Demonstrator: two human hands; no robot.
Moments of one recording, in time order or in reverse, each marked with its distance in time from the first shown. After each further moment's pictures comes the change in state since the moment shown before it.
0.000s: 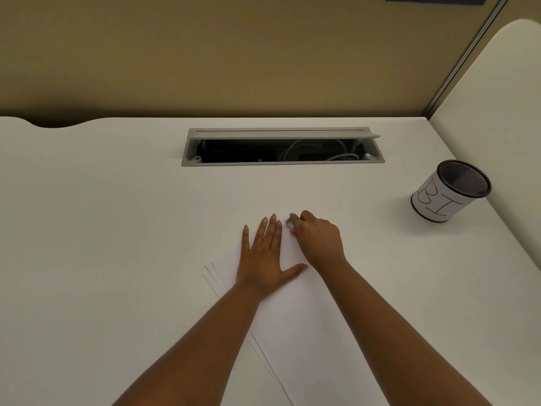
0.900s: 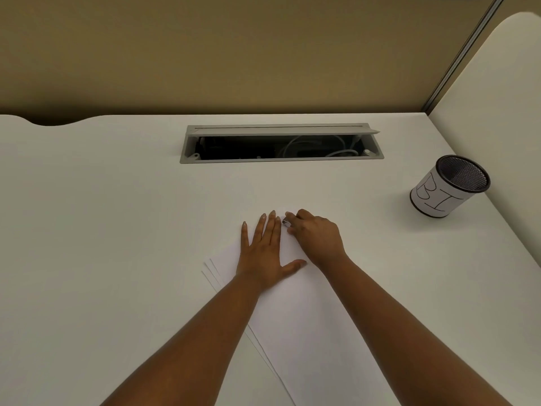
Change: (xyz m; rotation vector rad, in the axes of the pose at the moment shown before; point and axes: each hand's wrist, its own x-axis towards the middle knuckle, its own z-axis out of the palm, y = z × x) left_hand 0.002 0.001 -0.003 0.050 -0.074 -0.010; right_hand -0.003 0.004 0.004 0.071 0.053 -0.095
